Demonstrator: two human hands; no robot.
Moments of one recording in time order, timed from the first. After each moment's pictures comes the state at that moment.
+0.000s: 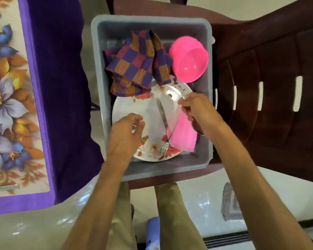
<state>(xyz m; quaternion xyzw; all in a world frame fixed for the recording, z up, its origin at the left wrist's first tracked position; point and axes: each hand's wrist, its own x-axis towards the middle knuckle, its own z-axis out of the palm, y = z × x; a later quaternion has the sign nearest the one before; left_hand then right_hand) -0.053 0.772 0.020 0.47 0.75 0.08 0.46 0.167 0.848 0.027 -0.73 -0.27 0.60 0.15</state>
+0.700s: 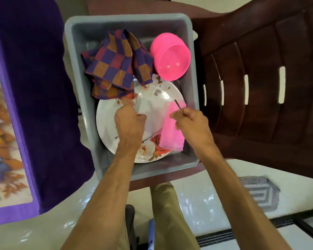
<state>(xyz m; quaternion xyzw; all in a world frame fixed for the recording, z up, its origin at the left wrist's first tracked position) 0.014 0.813 -0.019 0.45 0.81 0.05 0.37 0.177 0.800 0.054 -0.78 -0.33 0.52 0.12</state>
